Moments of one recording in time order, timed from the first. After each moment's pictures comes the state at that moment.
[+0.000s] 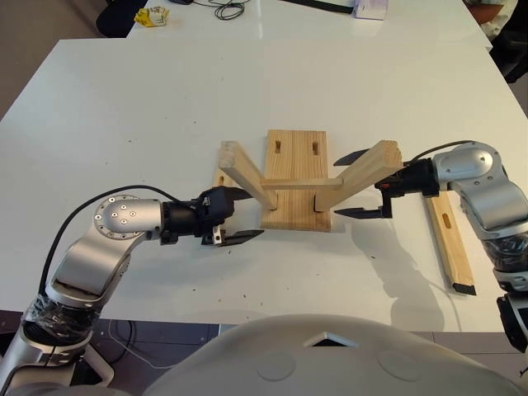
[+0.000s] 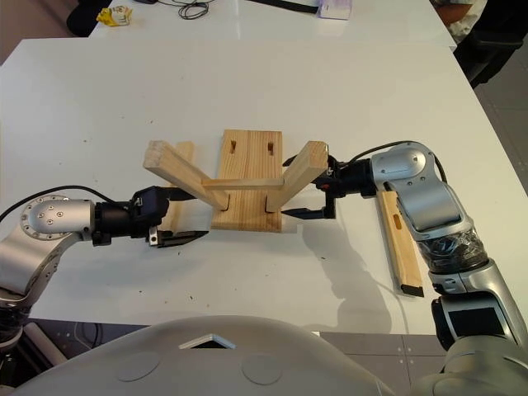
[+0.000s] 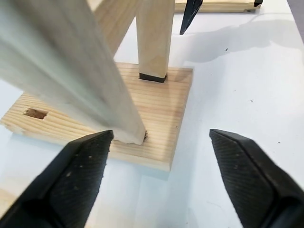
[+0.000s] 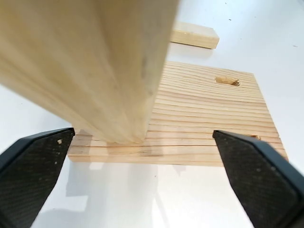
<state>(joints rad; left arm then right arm) 0.06 0.82 -0.10 -0.56 -0.34 0.44 -1.02 -0.30 -0.77 0.24 -0.12 0.20 0.26 1.26</state>
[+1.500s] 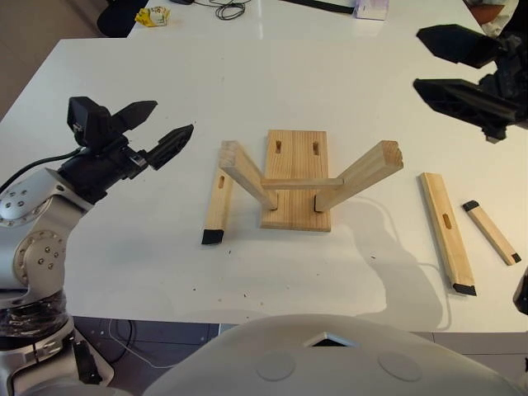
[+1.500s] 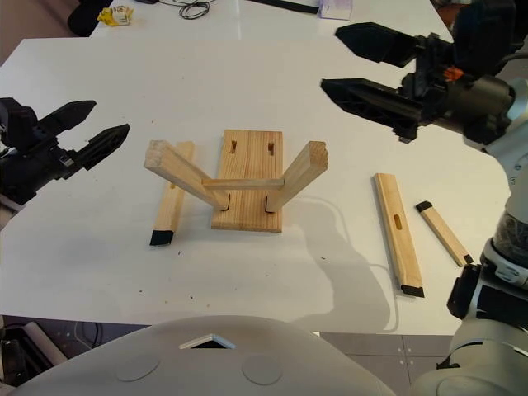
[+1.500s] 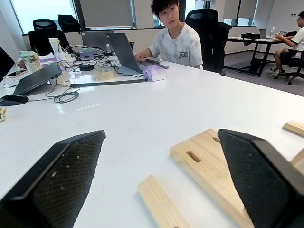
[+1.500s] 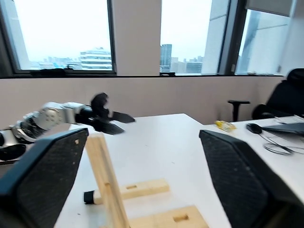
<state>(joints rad) 0.02 0.70 0.41 -0.45 -0.78 0.60 -0.64 -0.45 -0.79 -0.34 -0.34 1.11 0.84 0.97</state>
